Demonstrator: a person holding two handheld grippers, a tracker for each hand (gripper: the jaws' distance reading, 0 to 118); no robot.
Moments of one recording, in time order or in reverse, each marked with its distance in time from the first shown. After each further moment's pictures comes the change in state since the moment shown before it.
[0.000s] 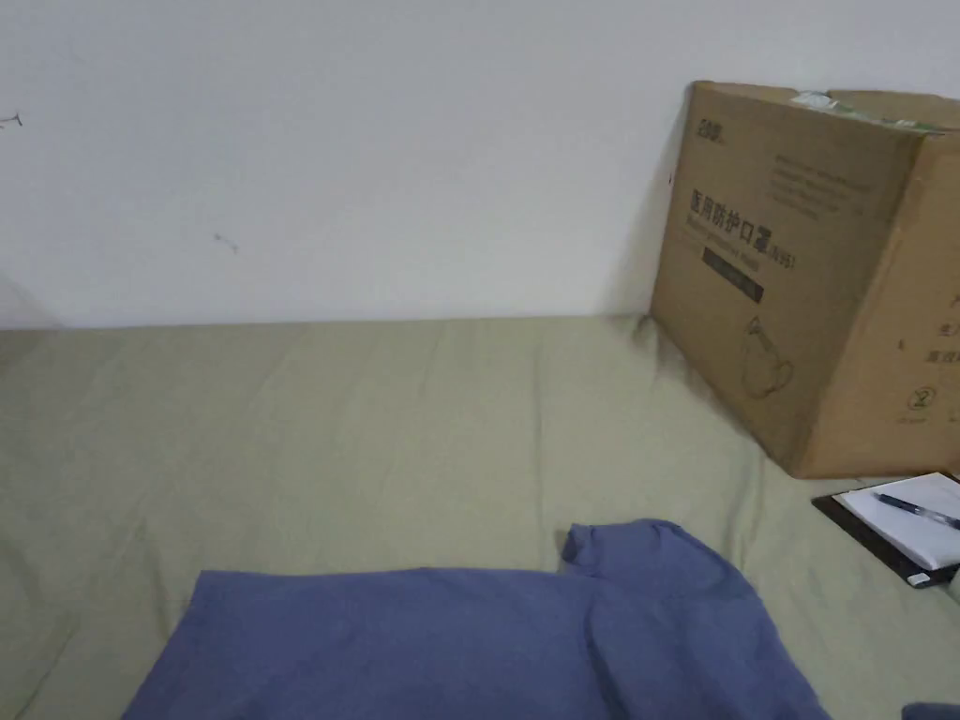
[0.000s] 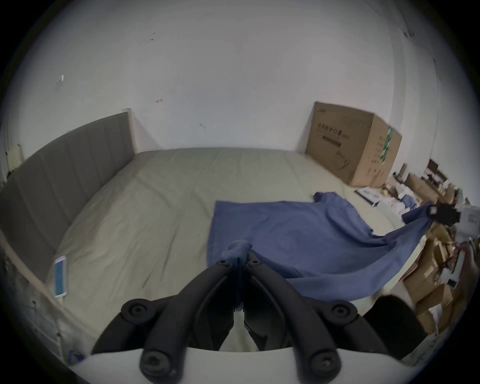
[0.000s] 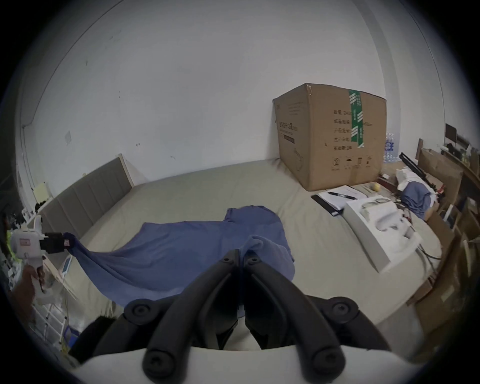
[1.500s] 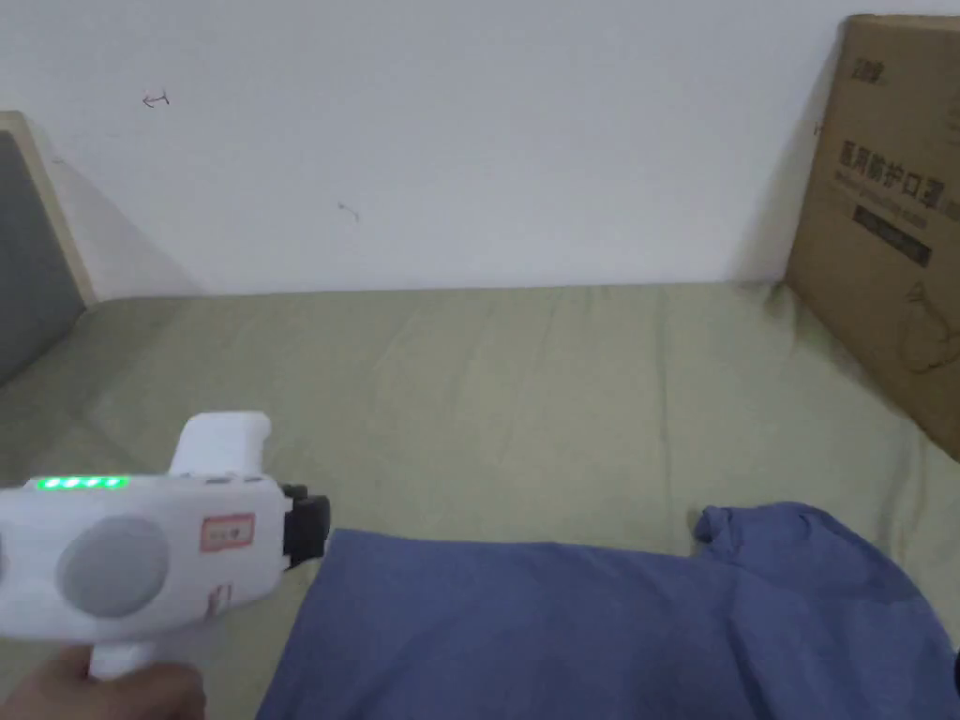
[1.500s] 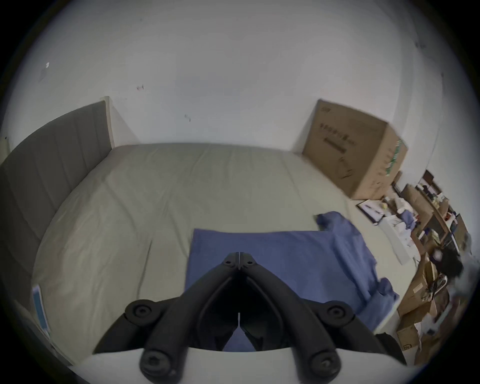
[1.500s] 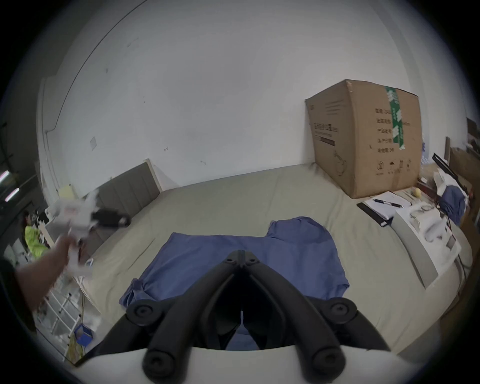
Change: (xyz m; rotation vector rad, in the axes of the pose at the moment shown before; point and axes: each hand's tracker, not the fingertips) left arm -0.006 0.140 -0.189 -0.111 -0.117 0.047; right arm -0.053 0.020 -0.089 0.054 0.216 0.000
